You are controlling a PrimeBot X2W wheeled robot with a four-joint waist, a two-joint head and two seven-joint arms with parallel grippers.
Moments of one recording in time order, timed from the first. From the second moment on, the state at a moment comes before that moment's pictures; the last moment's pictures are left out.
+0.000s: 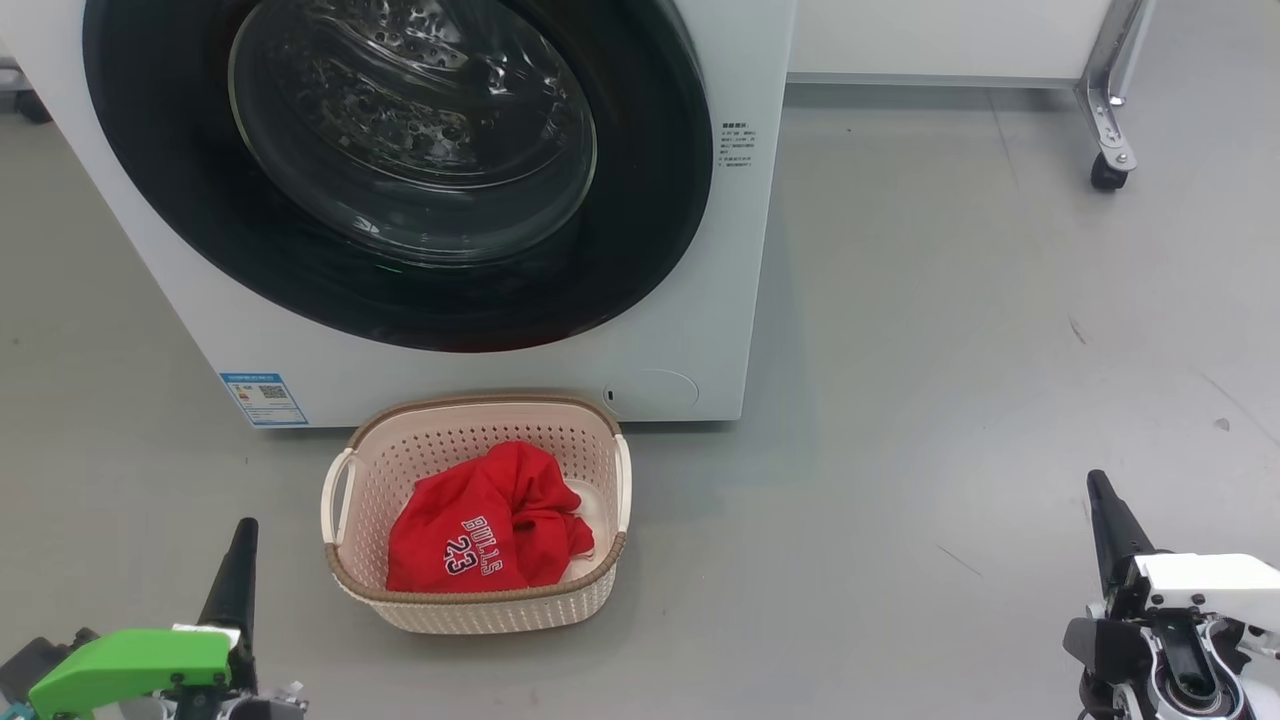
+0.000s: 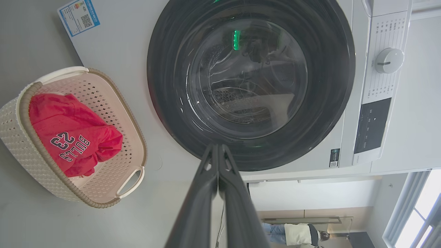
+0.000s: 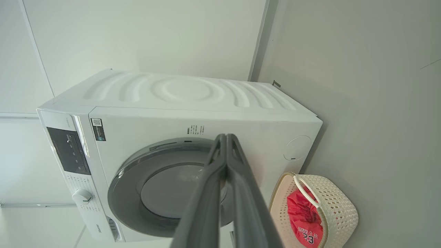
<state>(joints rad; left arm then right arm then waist) -0.05 0.04 0.06 0.28 -1.55 -0.12 0.09 -0.06 -0.04 -0.12 0.28 1.54 0.11 0.09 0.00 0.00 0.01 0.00</state>
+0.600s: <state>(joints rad) -0.05 0.04 0.07 0.28 -1.60 -0.12 0.10 -0.06 -0.04 -0.13 0.28 1.60 0.12 0.11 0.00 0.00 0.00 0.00</state>
